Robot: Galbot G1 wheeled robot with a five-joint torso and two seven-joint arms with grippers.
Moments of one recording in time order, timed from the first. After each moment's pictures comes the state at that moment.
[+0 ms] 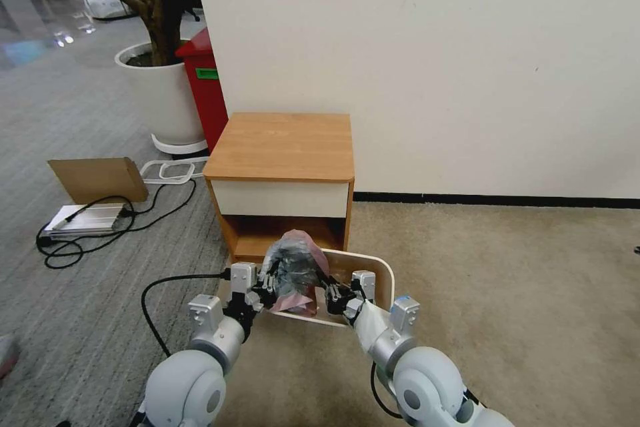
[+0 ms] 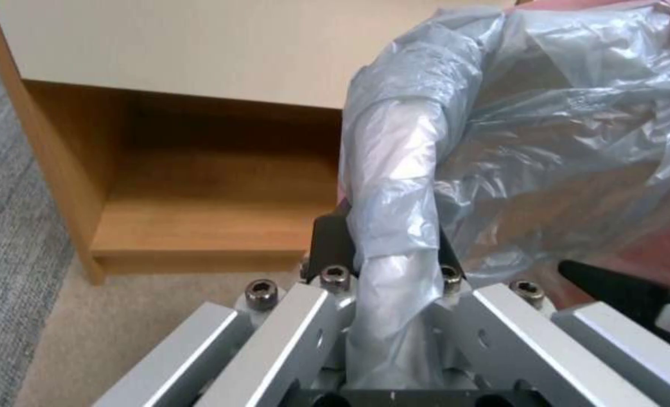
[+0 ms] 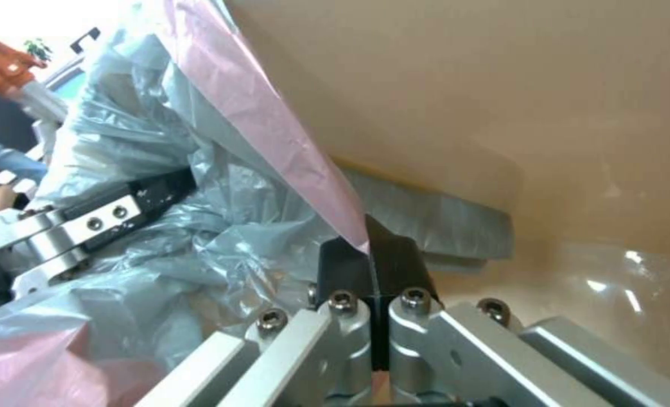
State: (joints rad) left arm 1.51 -1.25 -0.38 -2.18 -0.48 0.42 -0.10; right arm -1.31 1.17 -0.02 2.00 0.71 -0.24 0.15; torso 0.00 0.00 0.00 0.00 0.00
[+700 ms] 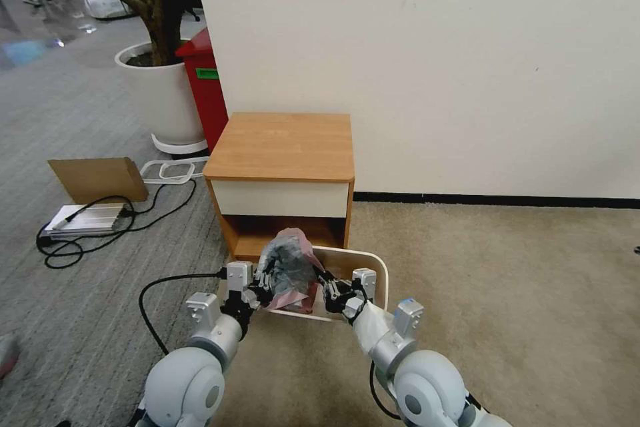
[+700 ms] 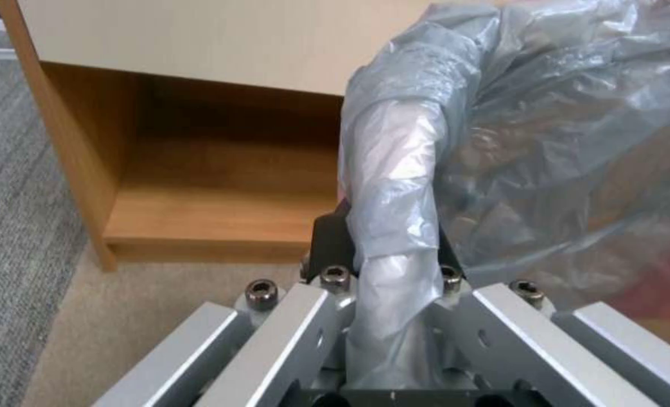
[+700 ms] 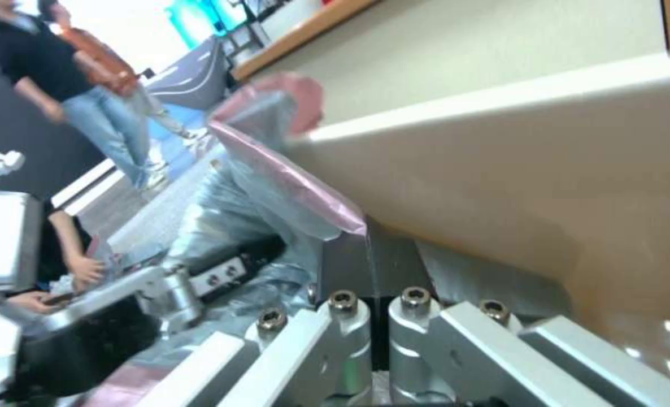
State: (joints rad) left arm 1.50 -1.26 -0.38 -2.16 -0.49 0.43 -0.12; right arm -1.34 1.17 0.00 2.05 0.68 -0.15 0.06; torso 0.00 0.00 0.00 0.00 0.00
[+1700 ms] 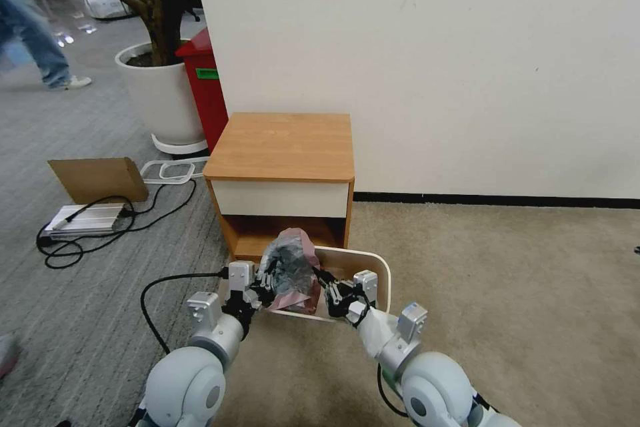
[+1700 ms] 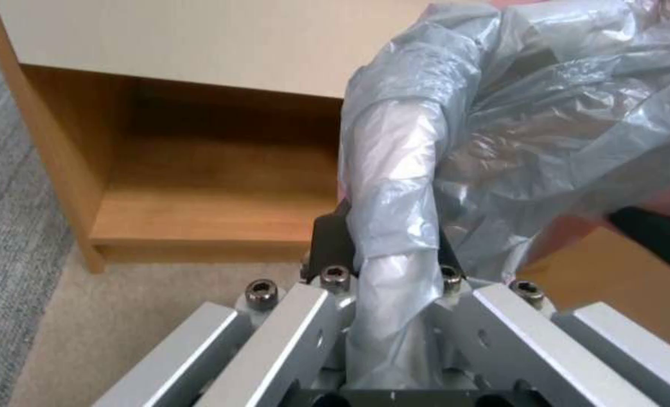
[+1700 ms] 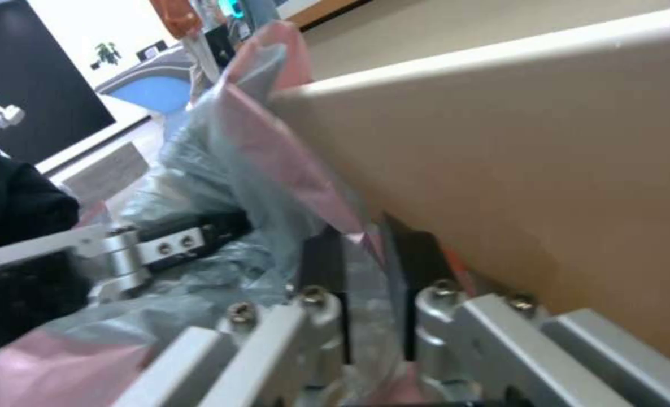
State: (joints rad) left arm 1.51 -1.25 -0.37 -2.18 -0.49 0.44 -0.12; right arm -1.30 1.13 0.00 1.97 0.61 -0.12 -0.01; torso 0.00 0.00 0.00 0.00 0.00
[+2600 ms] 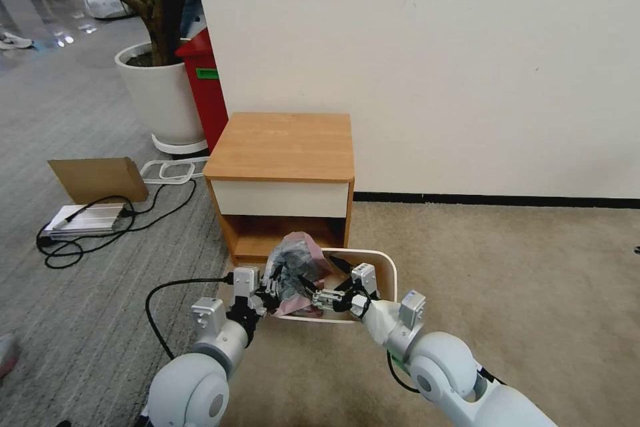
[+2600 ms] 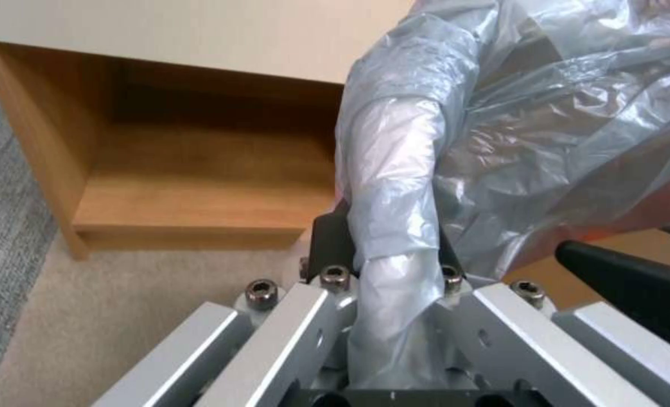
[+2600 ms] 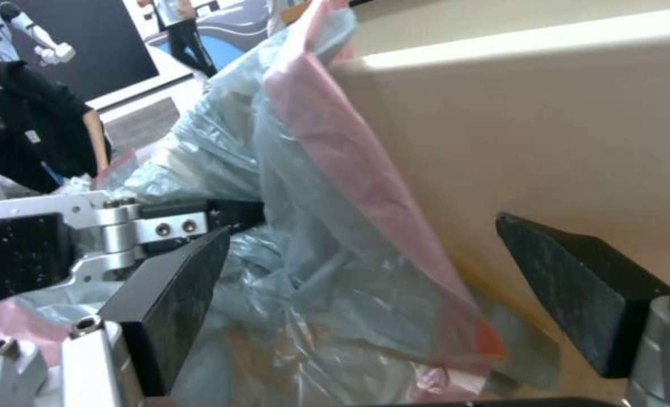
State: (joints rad) left arm 1.53 -1.26 -0.35 -2.19 -0.49 0.45 -0.12; right arm -1.21 1.06 -0.03 1.91 0.57 -0.09 -0.14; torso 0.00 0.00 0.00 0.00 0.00
